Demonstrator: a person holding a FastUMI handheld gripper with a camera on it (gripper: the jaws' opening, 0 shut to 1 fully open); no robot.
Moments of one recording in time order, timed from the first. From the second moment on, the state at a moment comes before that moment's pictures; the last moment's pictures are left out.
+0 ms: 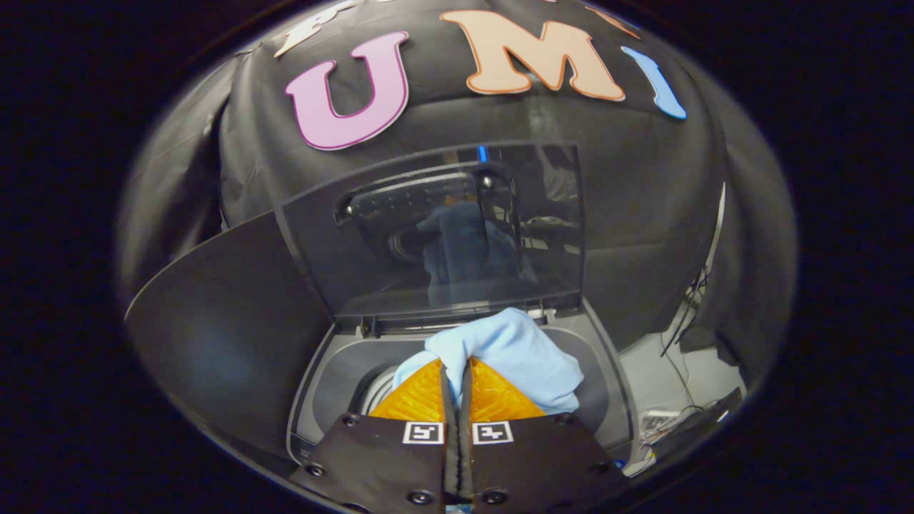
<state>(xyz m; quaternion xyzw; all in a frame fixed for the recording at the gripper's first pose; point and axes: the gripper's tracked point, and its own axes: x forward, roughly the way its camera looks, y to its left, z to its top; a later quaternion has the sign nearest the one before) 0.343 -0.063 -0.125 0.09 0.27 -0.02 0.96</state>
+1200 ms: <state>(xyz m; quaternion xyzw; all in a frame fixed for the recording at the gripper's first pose) 0.294 -0.024 -0.121 0.04 0.29 -0.07 0.95</state>
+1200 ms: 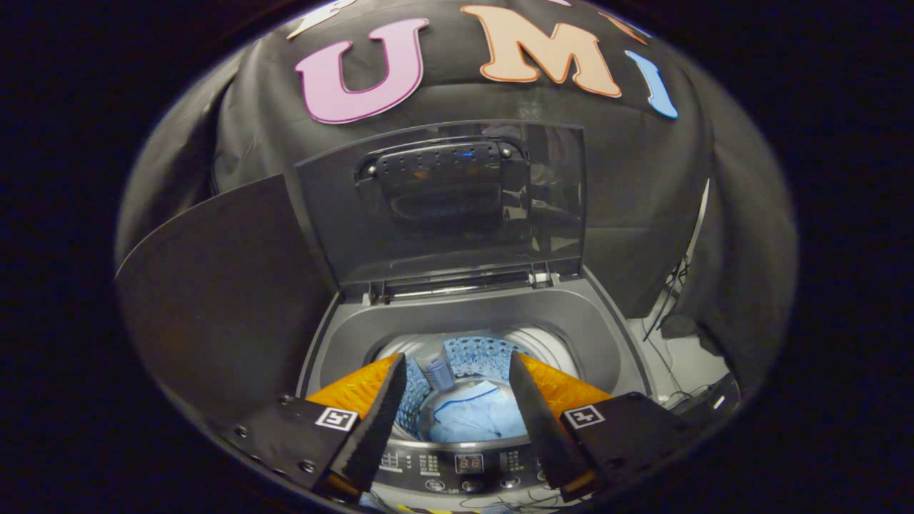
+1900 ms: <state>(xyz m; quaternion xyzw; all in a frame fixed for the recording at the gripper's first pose) 0.225 0.016 -0.084 0.02 0.24 -0.05 0.97</state>
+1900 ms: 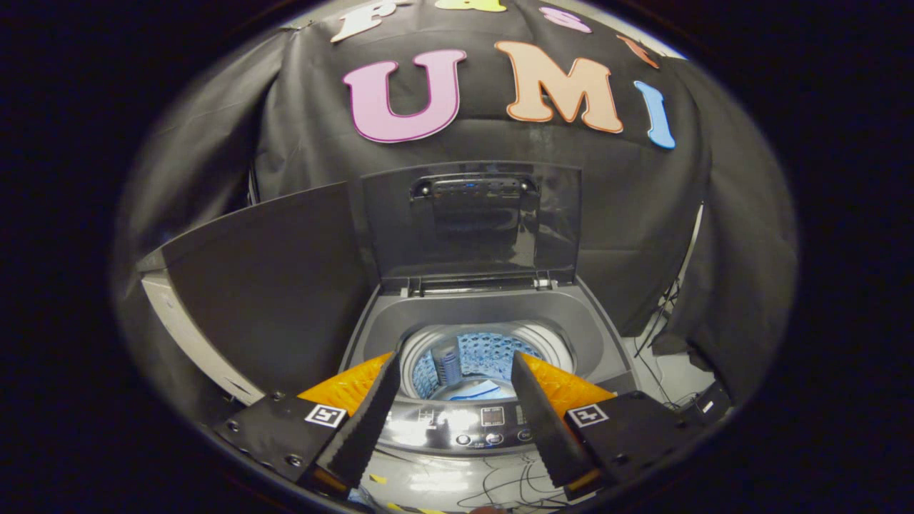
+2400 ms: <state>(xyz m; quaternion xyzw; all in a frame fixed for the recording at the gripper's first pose) 0.180 0.002 -0.082 0.04 0.21 -0.06 0.98</state>
